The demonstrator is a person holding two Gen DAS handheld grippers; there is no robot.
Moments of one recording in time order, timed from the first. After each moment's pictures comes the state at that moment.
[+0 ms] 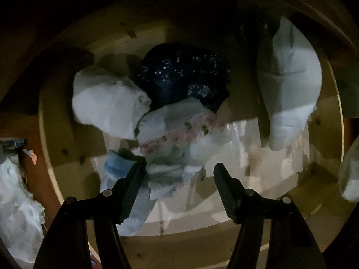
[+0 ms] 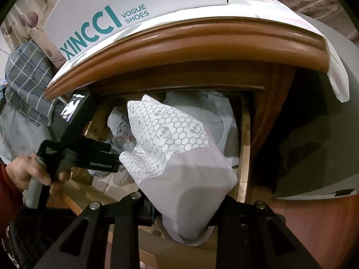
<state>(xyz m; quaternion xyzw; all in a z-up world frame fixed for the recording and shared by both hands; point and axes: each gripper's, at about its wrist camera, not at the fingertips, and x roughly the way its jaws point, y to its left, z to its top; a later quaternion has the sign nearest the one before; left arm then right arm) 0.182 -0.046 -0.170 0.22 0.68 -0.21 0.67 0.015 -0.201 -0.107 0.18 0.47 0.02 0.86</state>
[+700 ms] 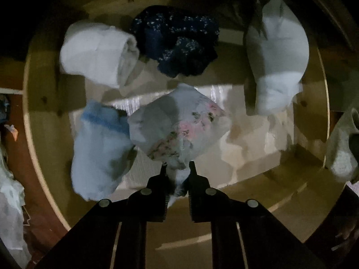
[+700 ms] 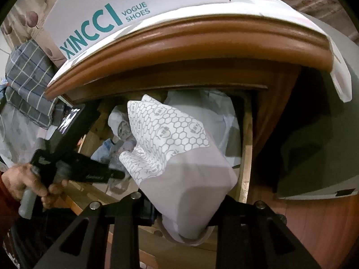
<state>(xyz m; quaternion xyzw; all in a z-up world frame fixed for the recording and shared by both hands) 0.164 -0.013 -0.174 0.16 0.73 -0.21 0.63 0.016 -0.199 -0.107 0.18 0.48 0.02 0.86</state>
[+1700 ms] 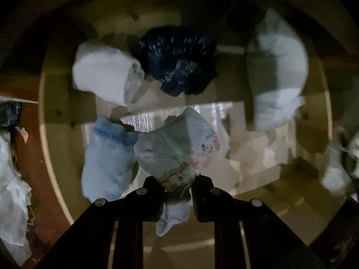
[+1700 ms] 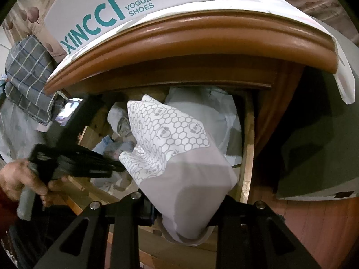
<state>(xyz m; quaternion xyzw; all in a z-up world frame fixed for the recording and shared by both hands) 0.191 -0.018 -0.139 0.16 0.69 -0.20 0.68 0.019 -0.198 -0.112 0.17 0.49 0.02 0.86</state>
